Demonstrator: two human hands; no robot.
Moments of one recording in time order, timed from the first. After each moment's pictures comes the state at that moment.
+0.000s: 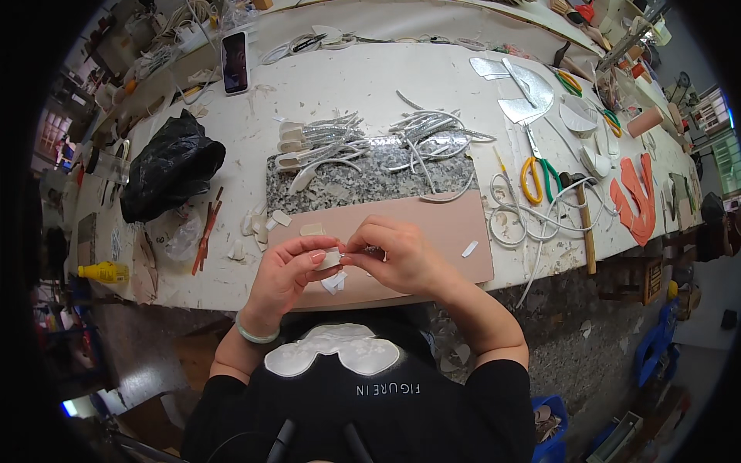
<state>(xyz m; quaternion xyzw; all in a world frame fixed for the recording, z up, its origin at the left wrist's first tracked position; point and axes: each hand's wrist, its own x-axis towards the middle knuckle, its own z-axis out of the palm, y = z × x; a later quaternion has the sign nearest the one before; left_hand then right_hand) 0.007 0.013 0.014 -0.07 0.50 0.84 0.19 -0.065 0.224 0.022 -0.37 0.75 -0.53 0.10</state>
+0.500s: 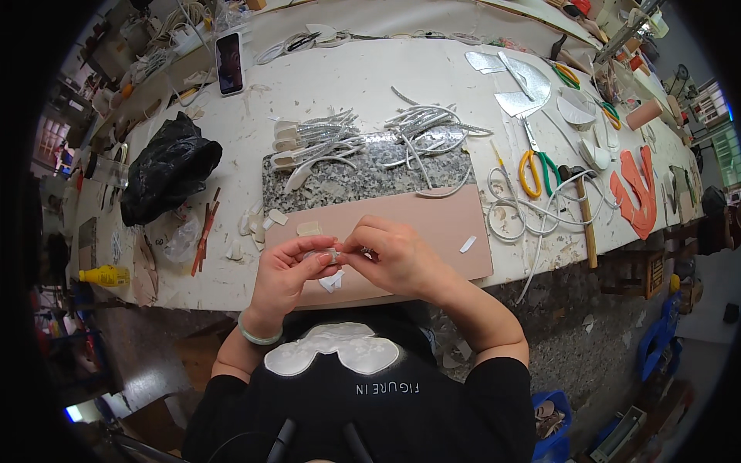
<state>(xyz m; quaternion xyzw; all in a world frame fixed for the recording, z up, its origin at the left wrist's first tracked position) 0.010 0.022 0.008 -0.05 0.54 0.82 0.14 -0.059 0.224 0.021 -0.36 0.77 -0.51 0.08</state>
